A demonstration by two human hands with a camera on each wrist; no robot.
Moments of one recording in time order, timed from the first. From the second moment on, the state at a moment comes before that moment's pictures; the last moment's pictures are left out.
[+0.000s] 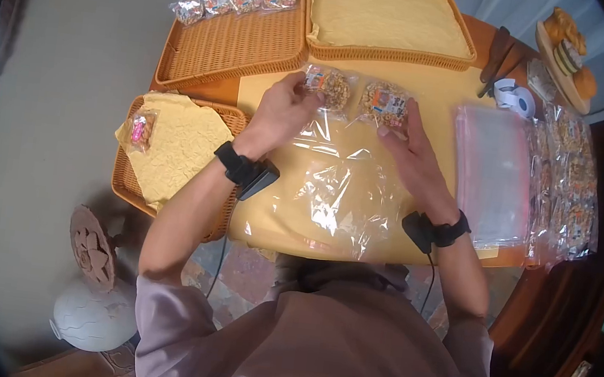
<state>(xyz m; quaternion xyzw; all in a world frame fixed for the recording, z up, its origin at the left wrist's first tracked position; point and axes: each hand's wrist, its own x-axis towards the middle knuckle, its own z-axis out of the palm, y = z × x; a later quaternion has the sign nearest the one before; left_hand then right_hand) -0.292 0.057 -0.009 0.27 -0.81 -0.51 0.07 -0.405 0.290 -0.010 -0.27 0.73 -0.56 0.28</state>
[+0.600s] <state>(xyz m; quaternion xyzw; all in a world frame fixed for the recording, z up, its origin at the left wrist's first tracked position) -0.266 0.018 -0.016 0.30 -0.61 -0.73 0.09 -0.401 0.324 -0.005 -0.27 0.67 -0.60 0.34</state>
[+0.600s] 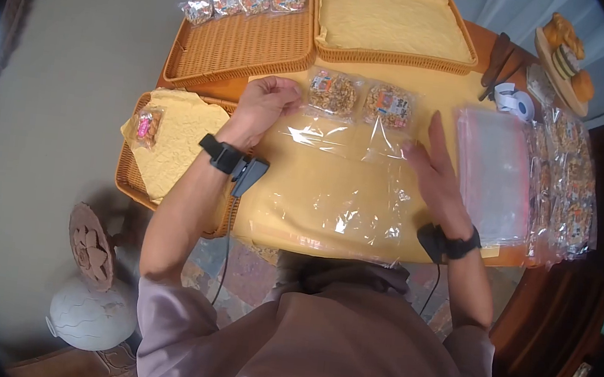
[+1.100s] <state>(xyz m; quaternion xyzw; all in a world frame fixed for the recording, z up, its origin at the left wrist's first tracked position) -0.257 -0.076 0.060 0.31 -0.85 -0.42 0.10 -0.323 0.424 -0.056 -0.27 0.77 -0.58 0.03</state>
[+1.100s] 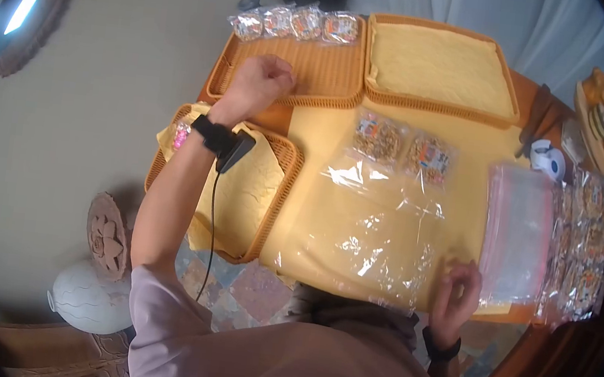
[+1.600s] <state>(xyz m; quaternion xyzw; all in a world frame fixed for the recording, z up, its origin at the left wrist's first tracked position) -0.367 -0.185 0.011 0.49 -0.67 -0.53 0.18 -0.319 0.425 -0.054 -0.37 0.84 -0.40 -0.06</state>
